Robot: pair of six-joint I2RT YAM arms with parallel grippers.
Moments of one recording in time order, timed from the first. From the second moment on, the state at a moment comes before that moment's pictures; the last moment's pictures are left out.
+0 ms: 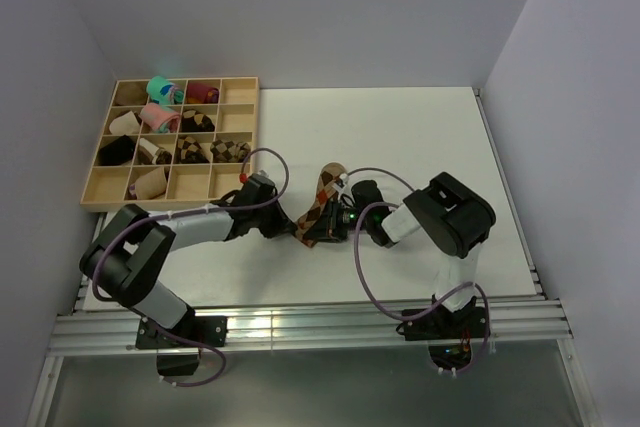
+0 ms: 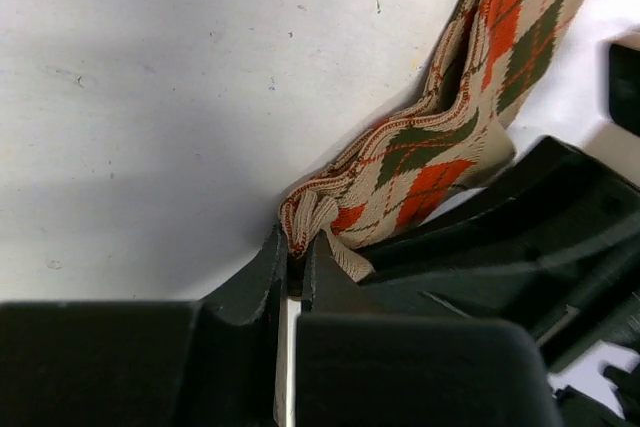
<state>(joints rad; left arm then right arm) -0.63 1.56 0.68 0.01 0.11 -1.07 0.58 1.90 0.56 0.76 -0.69 0.99</state>
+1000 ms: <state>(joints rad) -0.63 1.77 1.09 -0.50 0.06 -0.85 1.07 1.57 0.76 0.21 0.29 0.25</state>
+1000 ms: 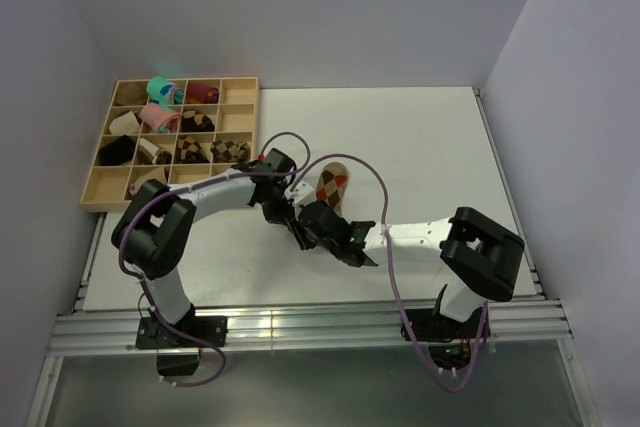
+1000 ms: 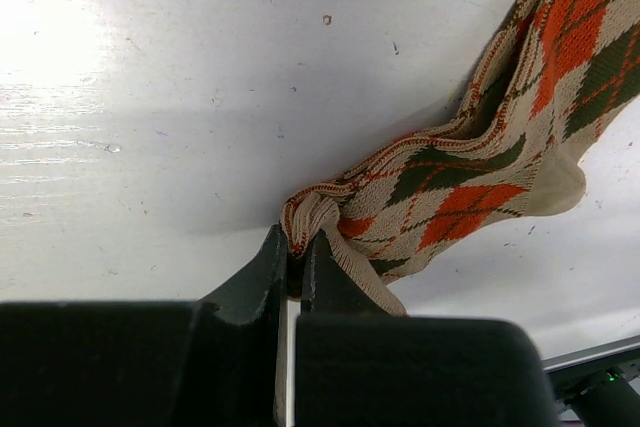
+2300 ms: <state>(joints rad) -0.57 1.66 0.95 -0.45 0.09 -0.97 1.00 1.66 0.60 0.47 0.14 0.47</state>
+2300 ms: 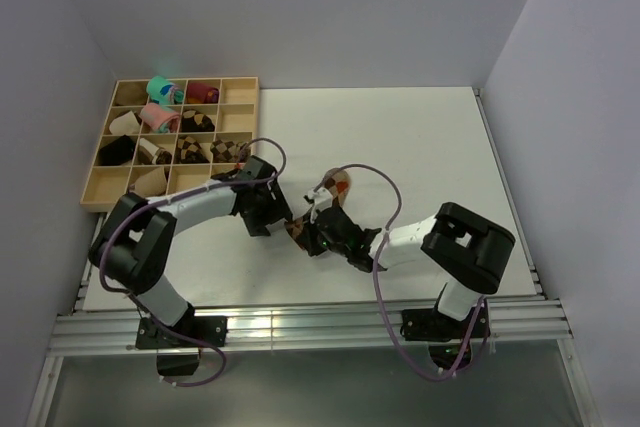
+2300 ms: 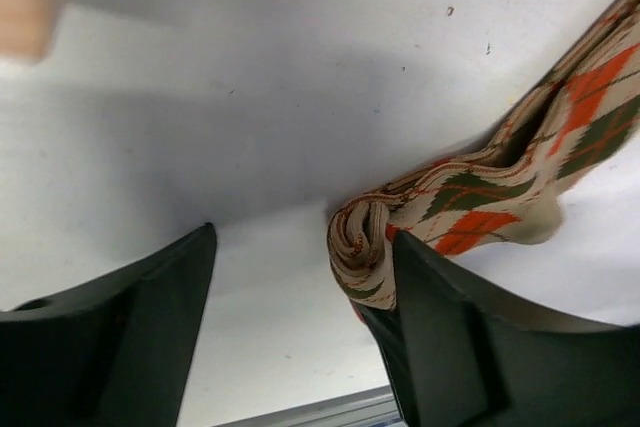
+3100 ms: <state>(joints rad) -0.62 1.43 0.58 0.04 0.17 -1.14 0.68 1.88 0.27 1.23 -0.42 1.04</state>
